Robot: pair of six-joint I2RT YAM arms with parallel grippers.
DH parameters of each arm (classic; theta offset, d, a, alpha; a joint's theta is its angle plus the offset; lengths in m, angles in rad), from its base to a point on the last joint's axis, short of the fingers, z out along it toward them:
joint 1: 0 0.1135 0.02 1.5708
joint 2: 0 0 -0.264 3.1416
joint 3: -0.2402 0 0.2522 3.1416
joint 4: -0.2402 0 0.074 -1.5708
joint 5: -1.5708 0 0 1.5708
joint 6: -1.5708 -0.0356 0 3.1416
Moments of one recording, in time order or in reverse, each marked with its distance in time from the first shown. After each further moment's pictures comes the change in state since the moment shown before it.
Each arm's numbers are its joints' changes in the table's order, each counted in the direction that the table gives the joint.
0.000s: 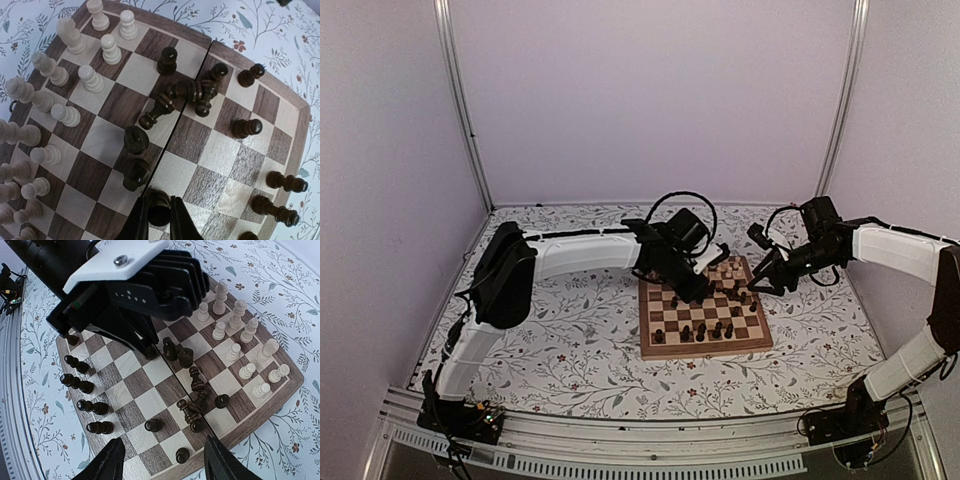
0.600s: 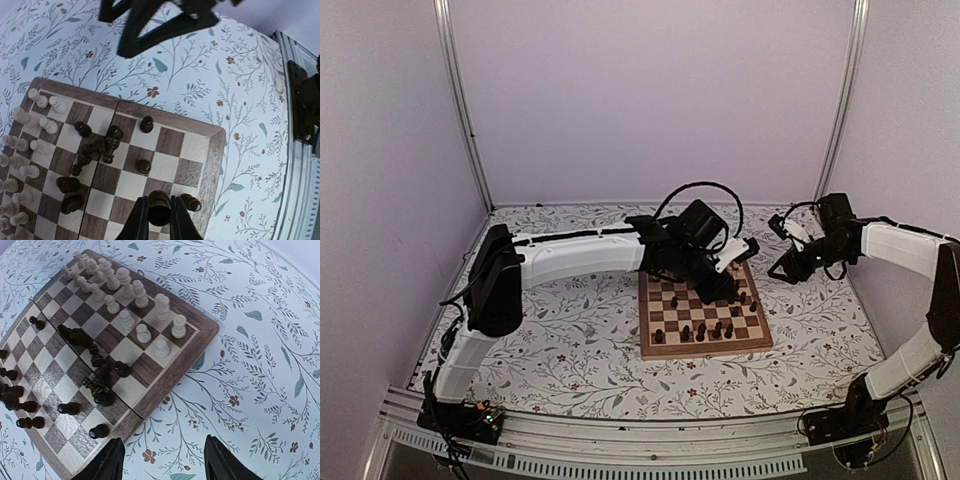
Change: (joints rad) left arm -0.084 0.062 -0.036 0.055 -0.108 -0.016; right arm -0.117 -0.004 -0.002 0.052 -0.215 -0.088
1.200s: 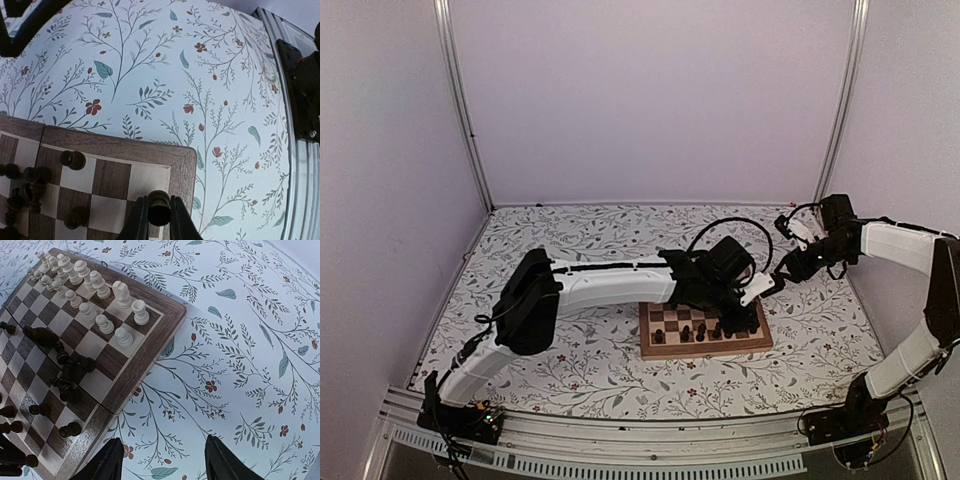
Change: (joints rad) left arm -0.100 -0.182 -0.133 0.062 -0.032 -0.043; right arm -0.041 -0.031 -0.004 0.024 -0.103 -0.044
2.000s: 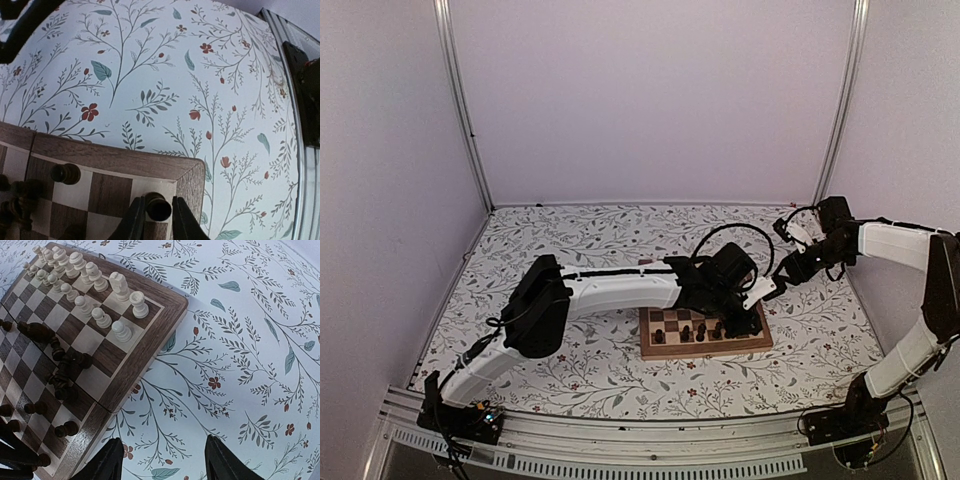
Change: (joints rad) left arm 0.000 -0.075 -0.056 0.027 -0.005 0.016; right arm 0.000 -0.028 0.000 0.000 -0.003 0.000
